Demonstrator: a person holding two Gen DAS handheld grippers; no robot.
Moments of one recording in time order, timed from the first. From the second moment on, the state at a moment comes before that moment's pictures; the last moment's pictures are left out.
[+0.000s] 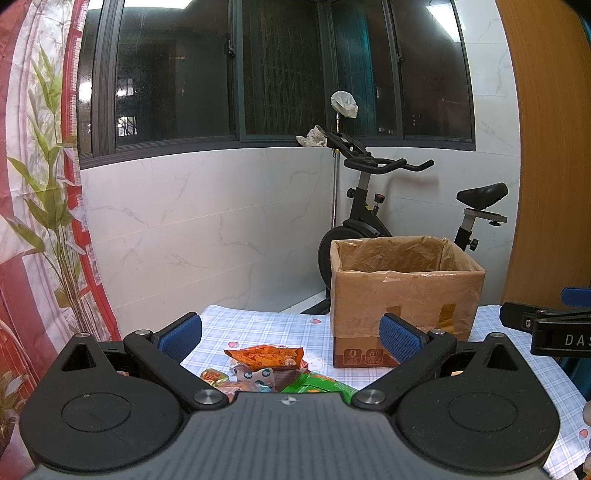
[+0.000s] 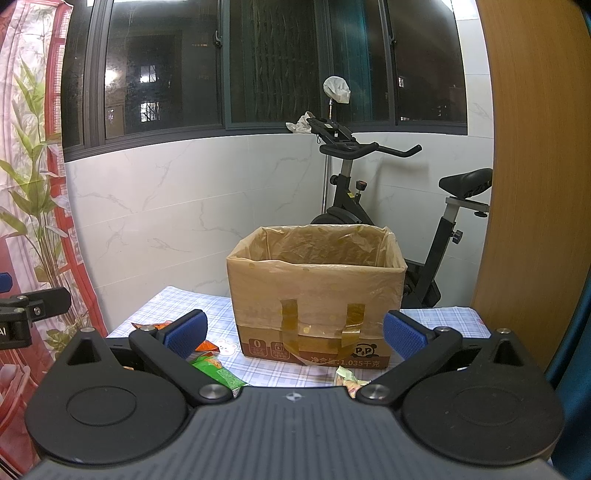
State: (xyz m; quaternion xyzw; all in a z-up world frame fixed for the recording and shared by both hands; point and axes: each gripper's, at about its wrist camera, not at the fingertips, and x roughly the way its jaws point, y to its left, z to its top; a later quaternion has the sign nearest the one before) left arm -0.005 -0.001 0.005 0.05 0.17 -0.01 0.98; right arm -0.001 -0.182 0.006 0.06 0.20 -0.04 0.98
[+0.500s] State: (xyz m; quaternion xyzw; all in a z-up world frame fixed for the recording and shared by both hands) left arm 0.007 -0.002 0.003 0.07 0.19 0.03 0.98; right arm 0.003 -0.189 0.001 0.07 0.21 -0.04 0.97
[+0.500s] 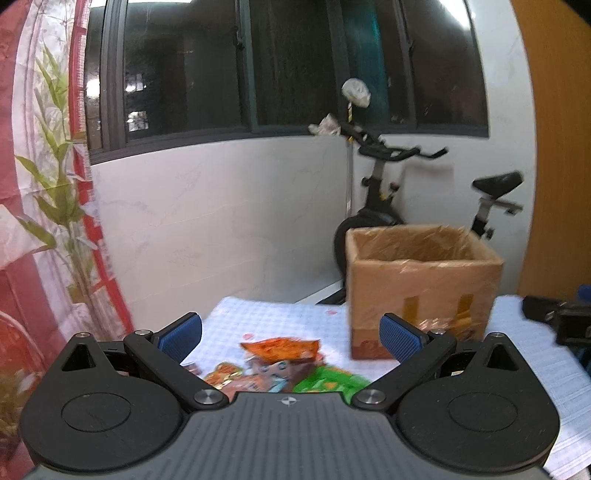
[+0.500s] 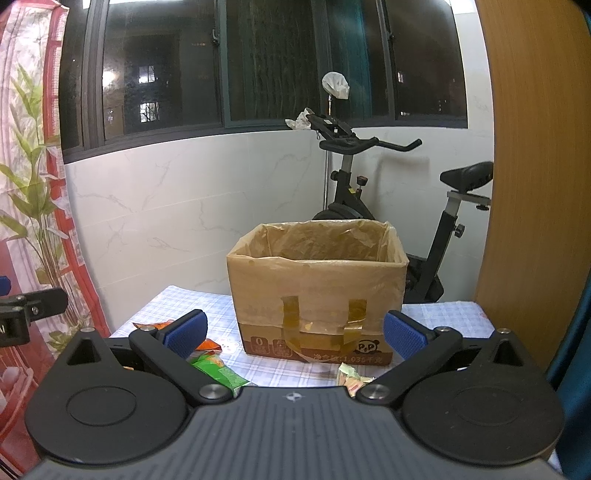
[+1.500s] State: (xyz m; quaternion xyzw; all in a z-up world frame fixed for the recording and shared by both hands) left arm 0.131 0.108 -0.016 0.05 0.20 0.09 0.97; right arm 0.117 -0.212 -0.054 0.08 0.25 -0.01 0.97
